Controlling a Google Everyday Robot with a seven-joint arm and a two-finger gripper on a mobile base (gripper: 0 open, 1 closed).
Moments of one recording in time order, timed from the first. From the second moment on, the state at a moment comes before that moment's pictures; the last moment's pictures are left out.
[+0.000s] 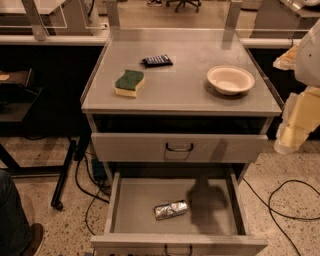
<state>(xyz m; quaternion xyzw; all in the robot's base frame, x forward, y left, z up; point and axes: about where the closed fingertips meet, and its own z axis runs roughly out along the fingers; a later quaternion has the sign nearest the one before) 0.438 -0.216 0.977 -0.60 0.78 -0.04 0.16</state>
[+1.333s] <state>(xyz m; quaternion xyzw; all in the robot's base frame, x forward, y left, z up) 0.416 -0.176 0.887 -0.63 0.76 0.00 0.16</state>
